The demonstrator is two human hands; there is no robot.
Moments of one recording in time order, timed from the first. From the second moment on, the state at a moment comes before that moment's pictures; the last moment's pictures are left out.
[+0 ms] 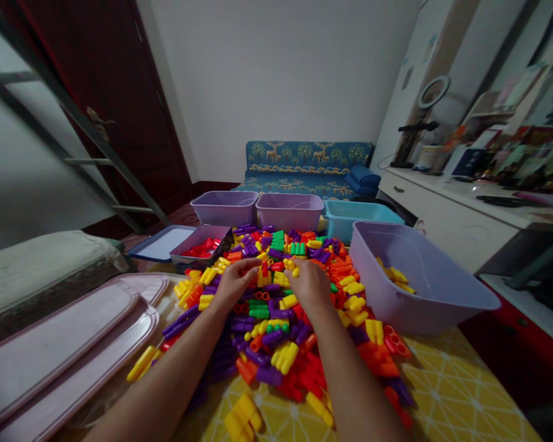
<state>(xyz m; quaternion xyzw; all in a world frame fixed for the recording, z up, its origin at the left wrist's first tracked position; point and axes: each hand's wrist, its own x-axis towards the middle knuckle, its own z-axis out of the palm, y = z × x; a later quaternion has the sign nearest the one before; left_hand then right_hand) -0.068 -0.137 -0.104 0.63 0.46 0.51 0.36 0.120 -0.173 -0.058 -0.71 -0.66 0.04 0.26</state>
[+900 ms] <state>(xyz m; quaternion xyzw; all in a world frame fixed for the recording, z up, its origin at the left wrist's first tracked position) -0.066 -0.139 -0.102 0.67 0.47 0.49 0.31 0.138 -0.158 -0.063 -0.53 -0.48 0.41 0.57</state>
